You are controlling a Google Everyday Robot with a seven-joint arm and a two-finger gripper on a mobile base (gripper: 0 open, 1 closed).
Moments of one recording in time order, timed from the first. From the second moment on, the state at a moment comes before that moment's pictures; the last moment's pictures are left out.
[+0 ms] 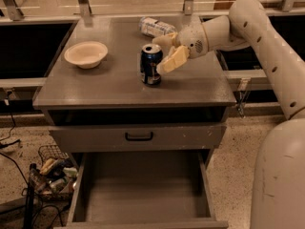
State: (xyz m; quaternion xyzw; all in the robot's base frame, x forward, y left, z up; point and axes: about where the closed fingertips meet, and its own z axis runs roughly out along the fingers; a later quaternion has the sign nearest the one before) arm 0.658 -0.018 0.908 -0.56 0.59 0.44 0.38
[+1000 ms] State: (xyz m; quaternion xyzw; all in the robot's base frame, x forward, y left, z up) arm 0.658 0.009 0.907 -0.57 0.56 0.47 0.38
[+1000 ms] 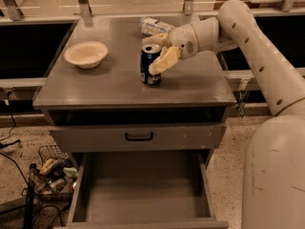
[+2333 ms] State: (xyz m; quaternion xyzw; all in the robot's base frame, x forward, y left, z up) arm 0.658 0.010 0.904 -0.57 0.56 0.47 0.38
